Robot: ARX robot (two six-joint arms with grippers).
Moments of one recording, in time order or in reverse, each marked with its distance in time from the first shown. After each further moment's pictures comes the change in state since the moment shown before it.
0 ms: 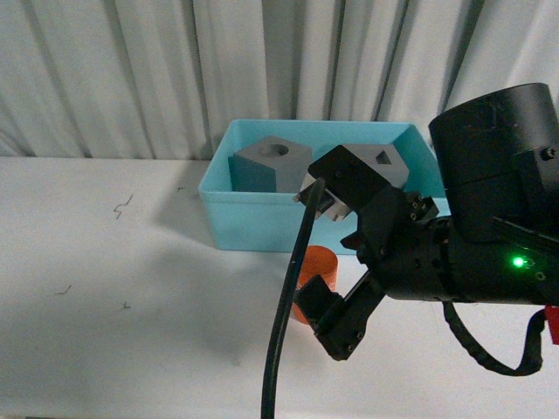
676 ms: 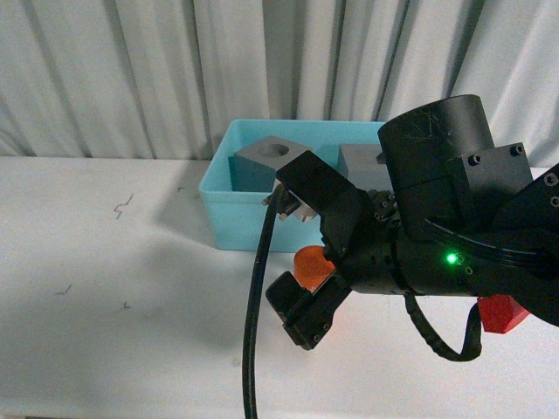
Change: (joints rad) left arm 0.000 0.000 0.000 0.000 0.000 0.000; right arm 0.046 0.084 0.095 -0.008 0.070 0.011
